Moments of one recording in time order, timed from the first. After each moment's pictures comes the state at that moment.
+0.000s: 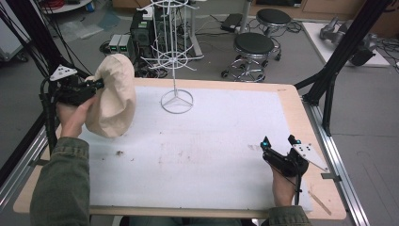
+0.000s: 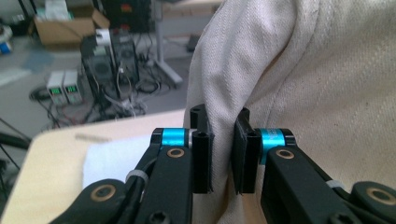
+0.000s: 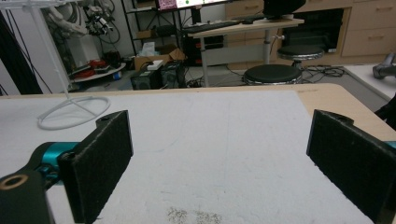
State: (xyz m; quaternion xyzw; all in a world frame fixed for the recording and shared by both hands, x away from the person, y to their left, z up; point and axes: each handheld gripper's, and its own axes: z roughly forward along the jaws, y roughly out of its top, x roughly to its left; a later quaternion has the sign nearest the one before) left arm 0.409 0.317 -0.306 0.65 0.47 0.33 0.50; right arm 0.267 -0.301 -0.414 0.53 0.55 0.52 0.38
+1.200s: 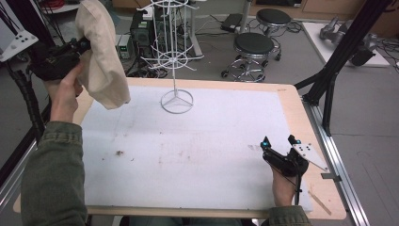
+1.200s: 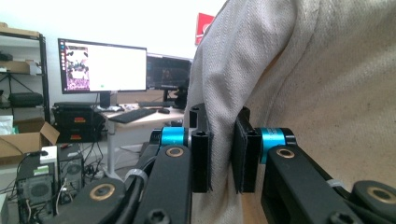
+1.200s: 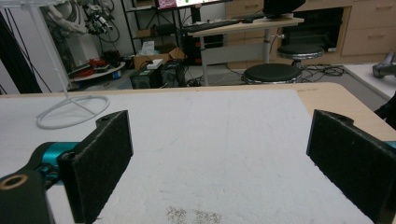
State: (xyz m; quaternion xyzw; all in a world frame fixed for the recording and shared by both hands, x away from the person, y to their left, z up) left arm 0.389 0.308 -0.210 0.55 0.34 0.34 0.69; right arm 0.268 -0.301 -0.414 0.53 0.55 0.52 0.38
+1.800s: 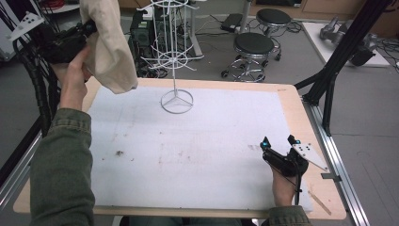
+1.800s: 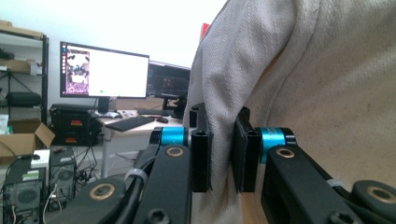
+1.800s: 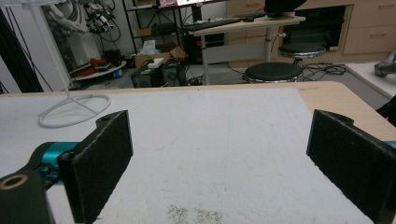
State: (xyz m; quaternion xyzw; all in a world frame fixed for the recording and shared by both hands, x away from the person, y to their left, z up) left arm 0.420 0.289 -0.189 0.52 0.36 0.33 0.70; right arm 0.268 -0.301 -0.414 0.53 0.55 0.52 0.38
